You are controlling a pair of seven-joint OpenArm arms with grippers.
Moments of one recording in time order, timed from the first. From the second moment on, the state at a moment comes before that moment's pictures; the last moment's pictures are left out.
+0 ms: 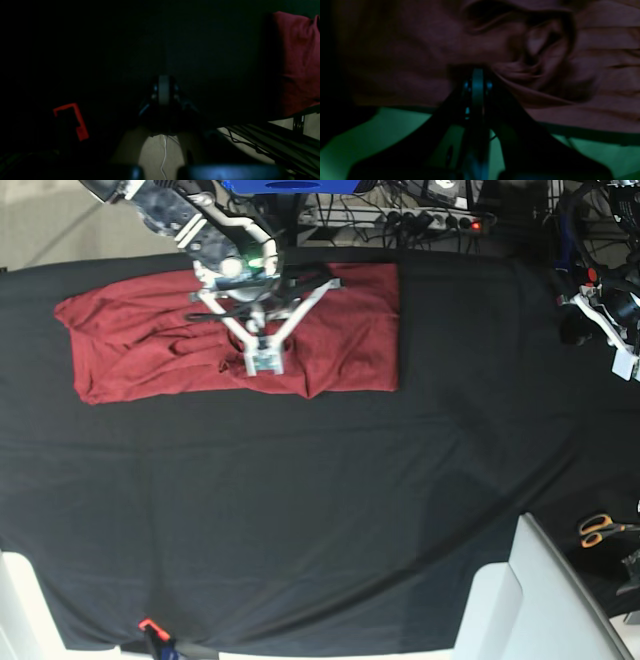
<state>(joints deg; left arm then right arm) 21.6 -24.4 -40.7 87.5 -40.4 -41.1 56.7 -9.2 9.7 -43.7 97.6 13.7 -39.3 -54.6</state>
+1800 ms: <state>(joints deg) 21.6 -23.2 -40.7 83.5 -40.4 -41.1 56.5 3.2 10.3 -43.7 84.5 13.6 -39.6 -51.8</state>
